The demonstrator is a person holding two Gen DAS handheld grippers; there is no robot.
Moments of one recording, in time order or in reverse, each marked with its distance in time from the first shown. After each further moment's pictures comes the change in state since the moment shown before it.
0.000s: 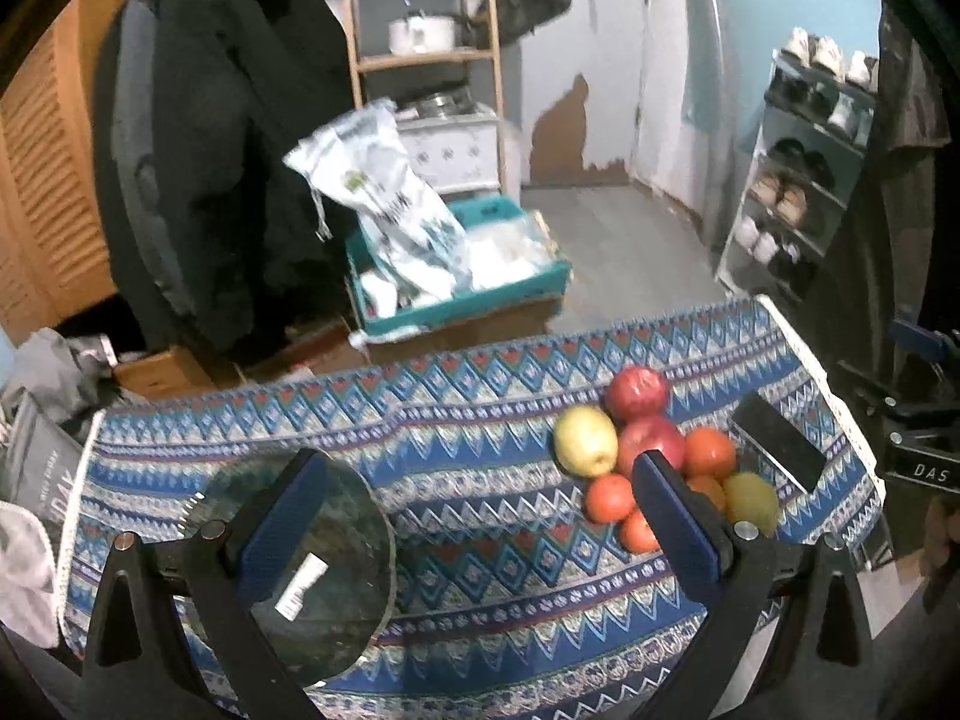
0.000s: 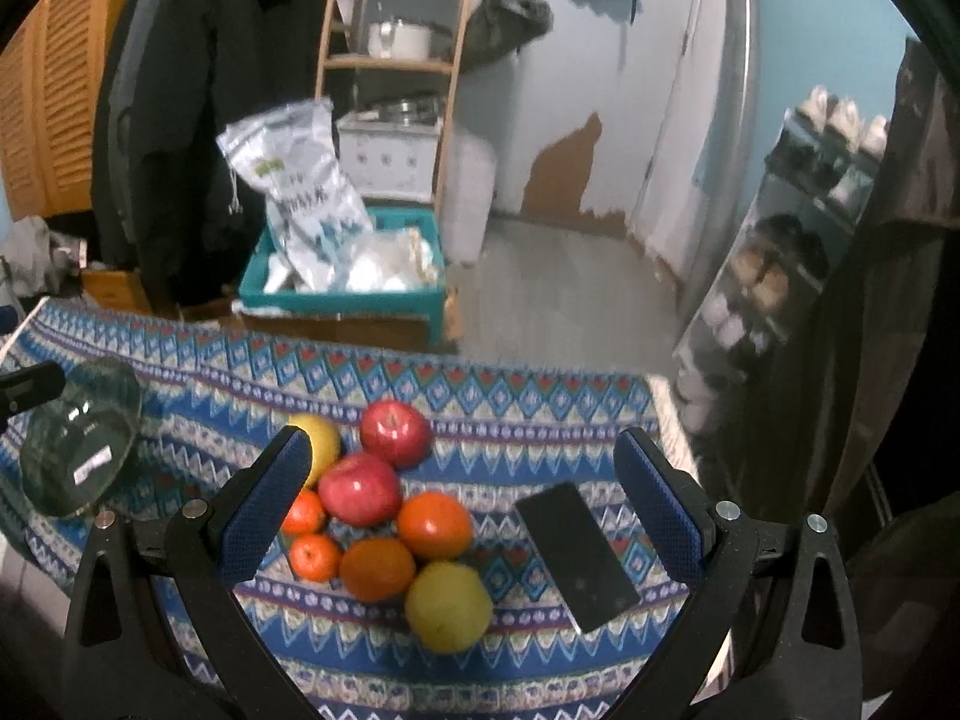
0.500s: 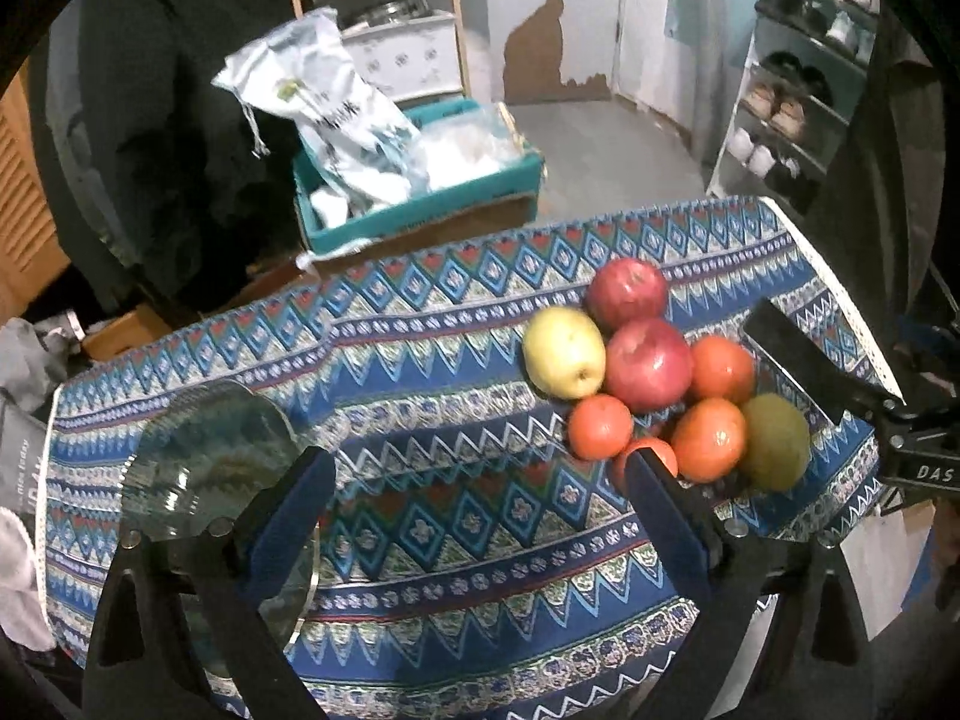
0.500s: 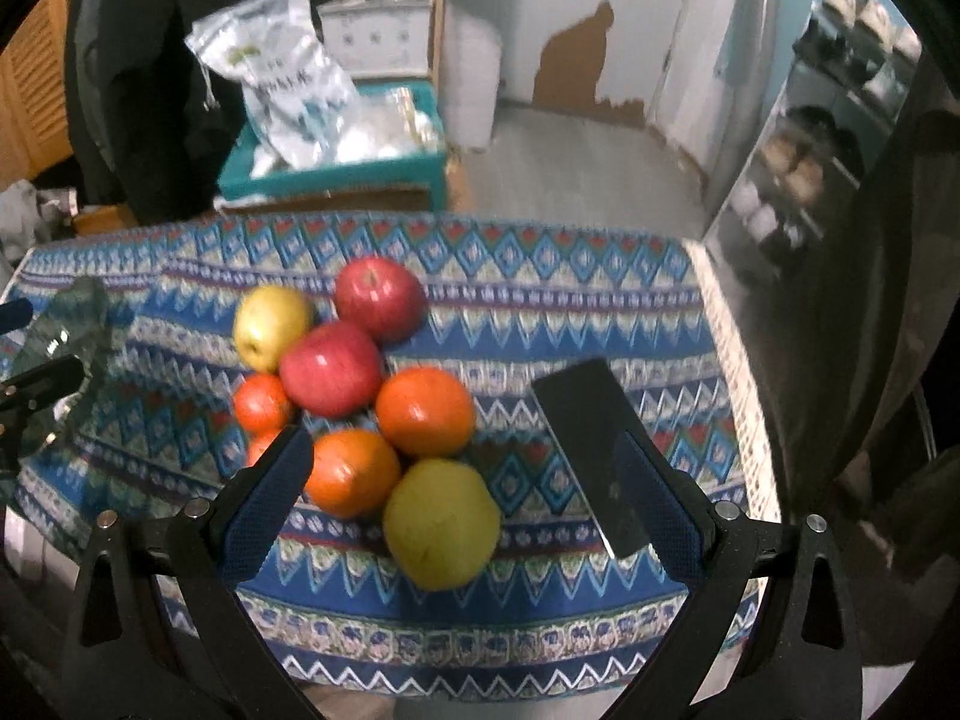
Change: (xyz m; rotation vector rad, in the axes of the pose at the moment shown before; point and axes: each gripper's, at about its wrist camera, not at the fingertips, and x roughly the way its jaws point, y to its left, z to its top) left arm 0.070 -0.031 -0.031 0.064 0.183 -0.020; right arm 0.067 -0.018 -0.057 0.048 0.254 0.055
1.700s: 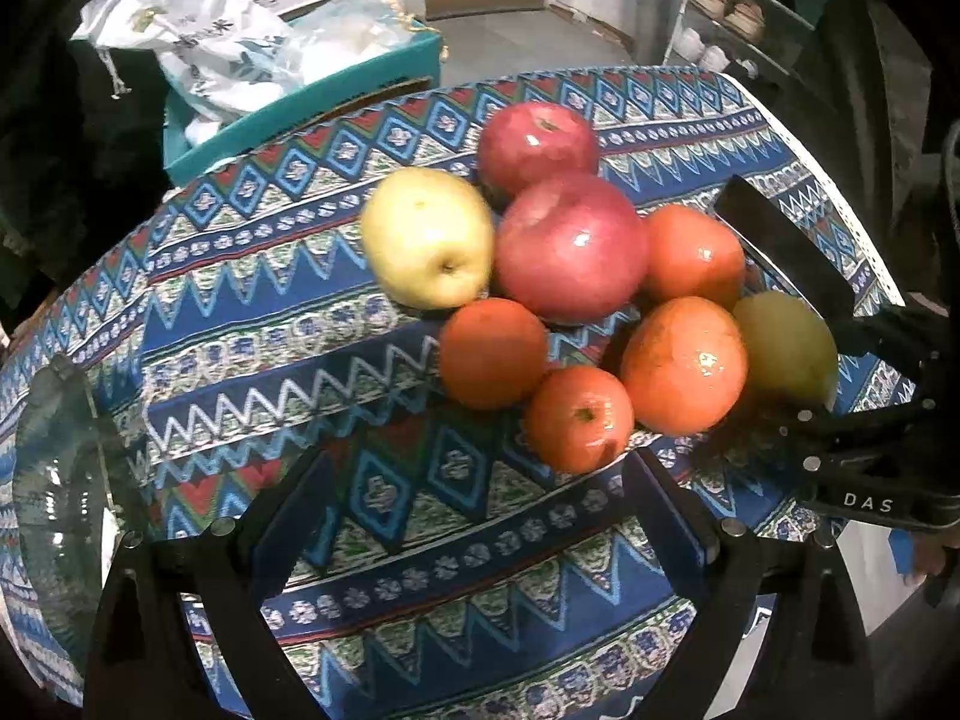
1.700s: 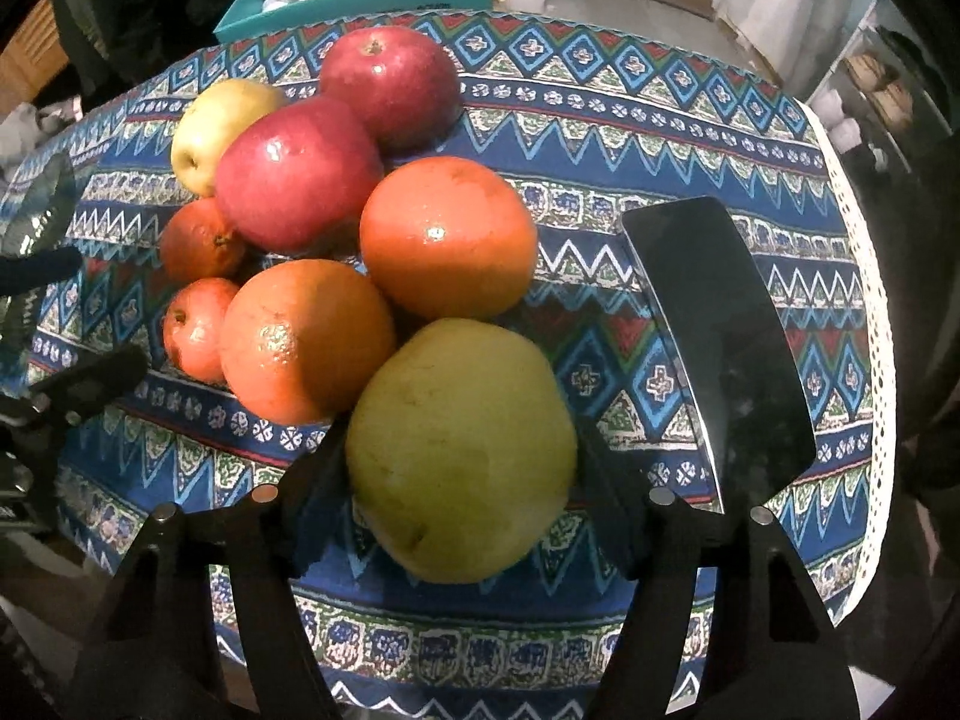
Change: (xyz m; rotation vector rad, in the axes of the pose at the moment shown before) left arm 0.094 -0.062 -0.023 0.103 0.189 -0.116; right arm 0.099 0.000 -0.049 -0.042 0.285 0.111
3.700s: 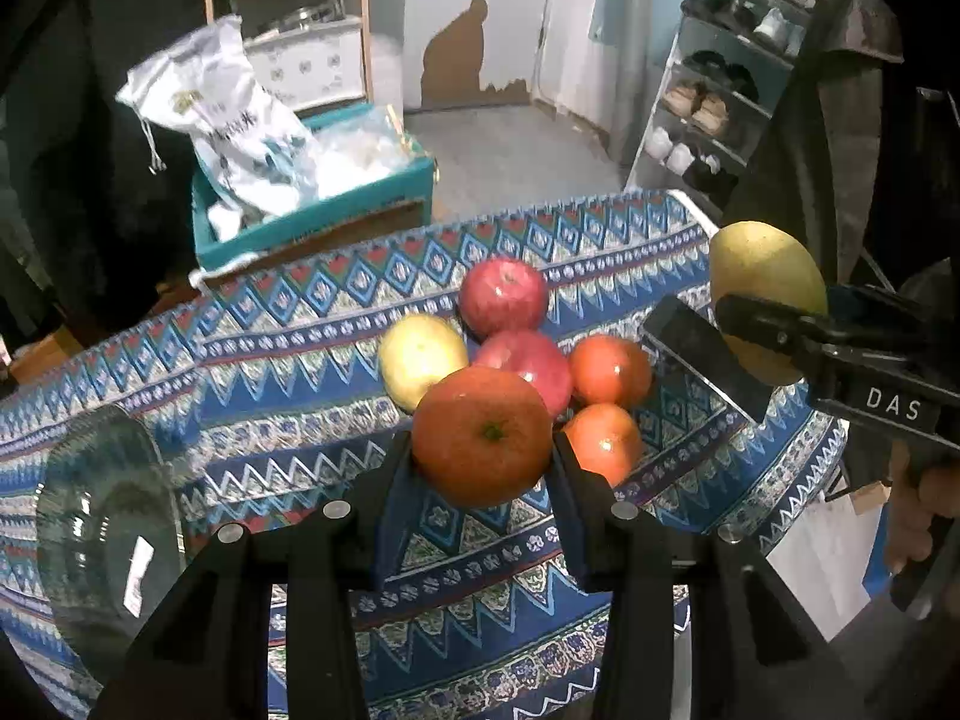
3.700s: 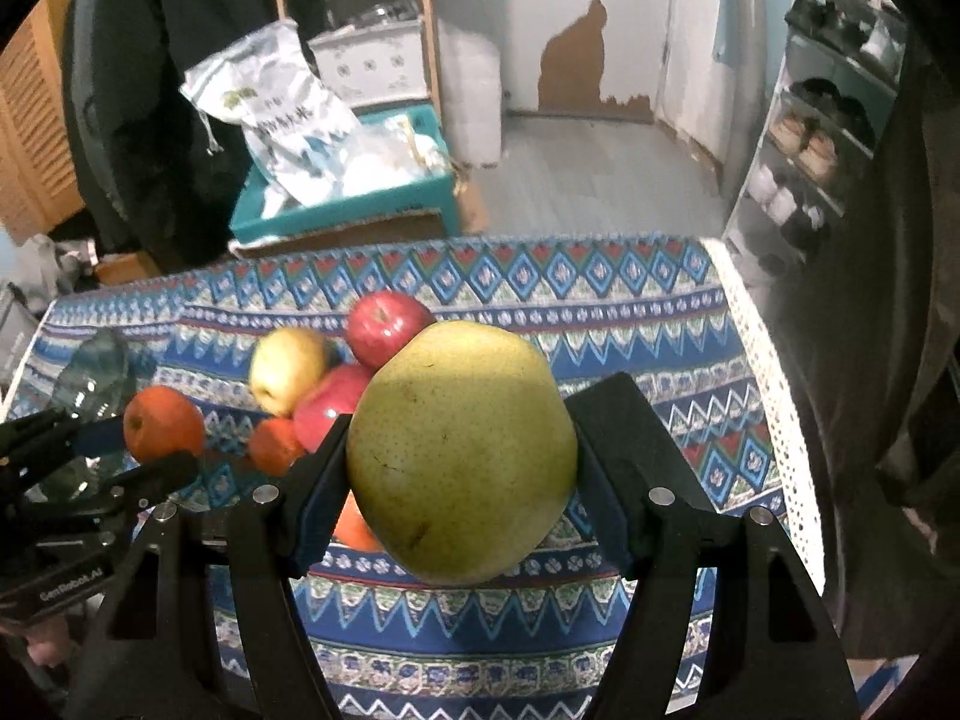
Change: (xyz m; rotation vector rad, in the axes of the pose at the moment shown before) left arm -0.094 0.002 0.010 -0.038 -0.233 -0.059; right arm -0.120 -0.011 0.024 0.112 -0.374 -0.014
